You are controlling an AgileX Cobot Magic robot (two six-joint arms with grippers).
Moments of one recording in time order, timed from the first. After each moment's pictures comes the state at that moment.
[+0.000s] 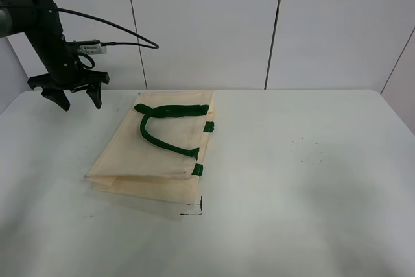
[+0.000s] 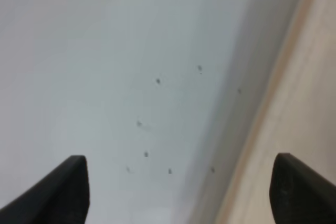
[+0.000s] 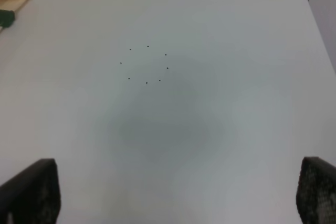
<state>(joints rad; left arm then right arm) -0.03 2.15 -1.86 0.05 1.08 -0.14 0.06 0.00 -0.49 -0.02 1.03 0.03</state>
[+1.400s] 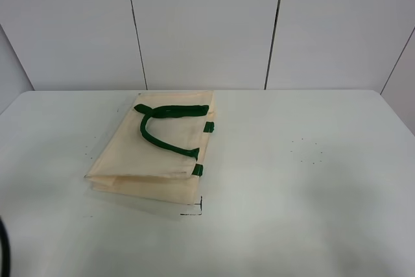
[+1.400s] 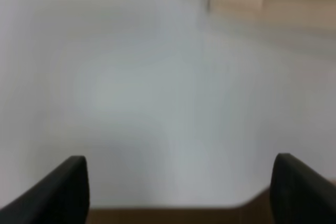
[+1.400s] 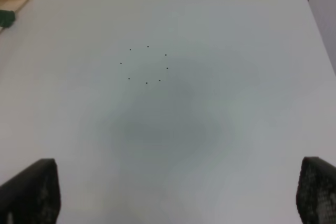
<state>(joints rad) -0.03 0.27 -0.50 0.05 1.06 -0.06 0.06 0.00 -0.49 -0.02 1.03 0.03</state>
